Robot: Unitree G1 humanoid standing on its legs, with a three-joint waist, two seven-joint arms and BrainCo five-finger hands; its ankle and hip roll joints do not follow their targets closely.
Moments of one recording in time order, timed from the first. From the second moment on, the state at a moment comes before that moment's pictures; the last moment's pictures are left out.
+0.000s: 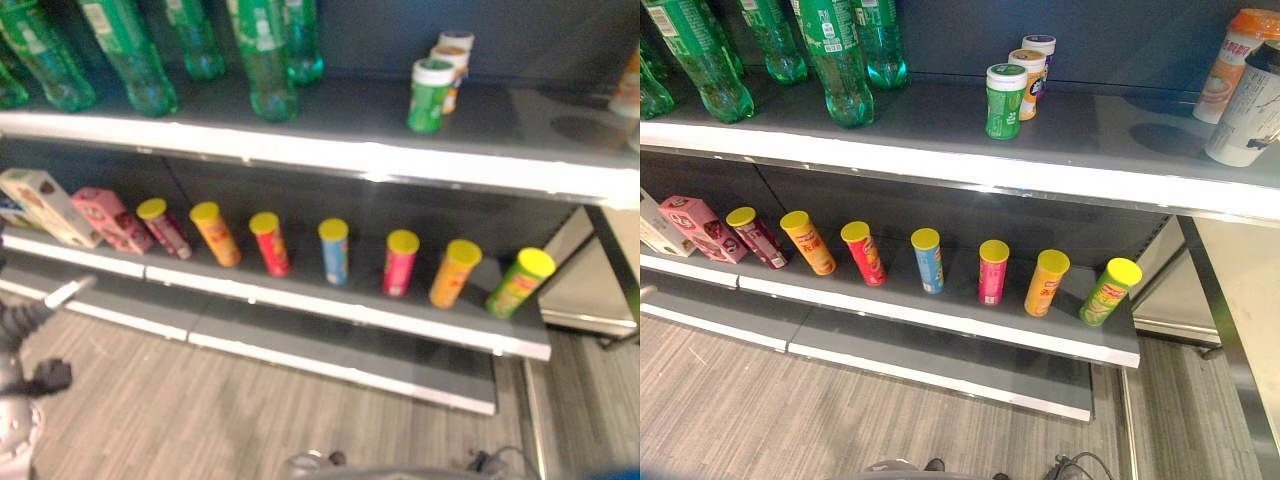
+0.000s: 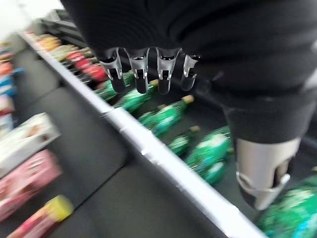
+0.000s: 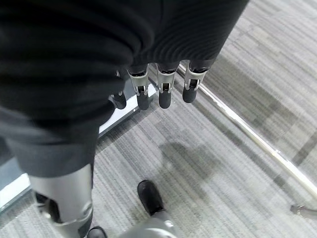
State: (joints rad) left arm 0.41 0.69 0.62 -0.27 -0.14 -0.16 0.28; right arm -0.11 -0.21 0.35 1.35 -0.33 0.12 -0.14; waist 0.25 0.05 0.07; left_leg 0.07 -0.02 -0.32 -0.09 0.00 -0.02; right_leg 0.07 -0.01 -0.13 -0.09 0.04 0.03
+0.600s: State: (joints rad) left arm 0.03 0.87 0.39 0.07 -0.18 -0.16 0.35; right arm -0.09 -0.24 0.34 1.26 -0.19 0.10 -0.17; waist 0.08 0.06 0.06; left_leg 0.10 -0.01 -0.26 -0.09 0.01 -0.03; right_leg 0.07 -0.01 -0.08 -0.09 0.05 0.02
